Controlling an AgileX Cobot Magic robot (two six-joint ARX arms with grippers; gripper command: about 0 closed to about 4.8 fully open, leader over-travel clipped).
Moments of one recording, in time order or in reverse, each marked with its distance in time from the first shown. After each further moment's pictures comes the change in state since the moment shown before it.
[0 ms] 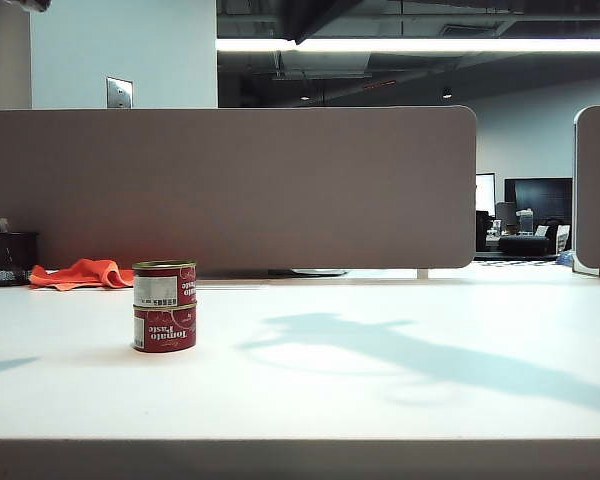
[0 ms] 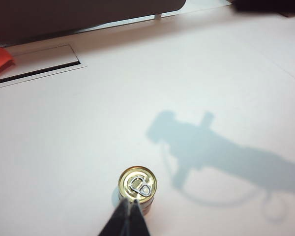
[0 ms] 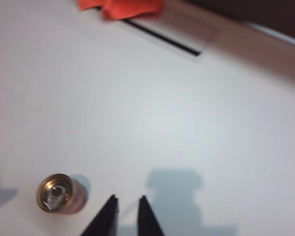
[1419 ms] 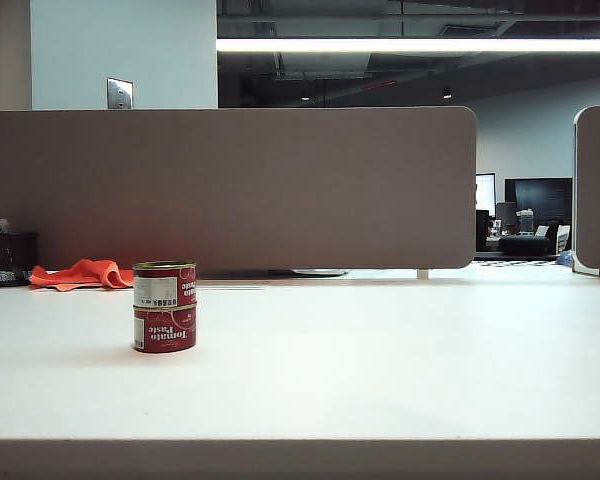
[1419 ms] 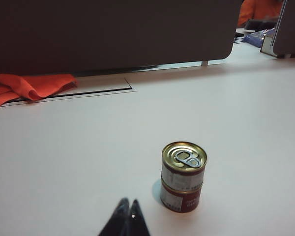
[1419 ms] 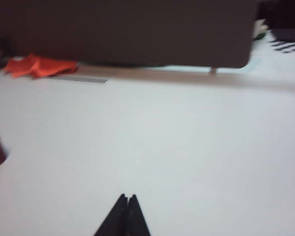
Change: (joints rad) left arm -0.036 -0.653 -0.852 0.565 -0.232 -0.054; right arm -0.107 -1.704 -1.716 0.588 0.182 -0.032
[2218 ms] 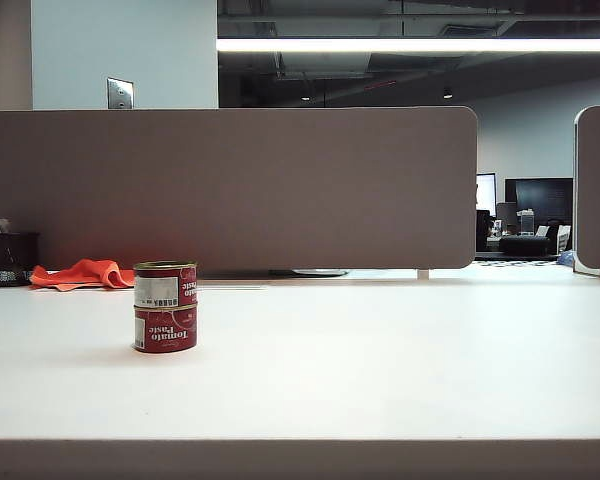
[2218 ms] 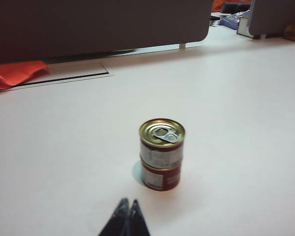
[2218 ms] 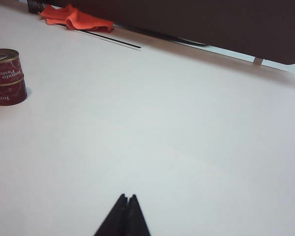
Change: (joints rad) left arm 0.009 -0.001 -0.046 0.002 0.095 0.027; right arm 0.001 0.000 -0.158 0.093 -0.135 -0.169
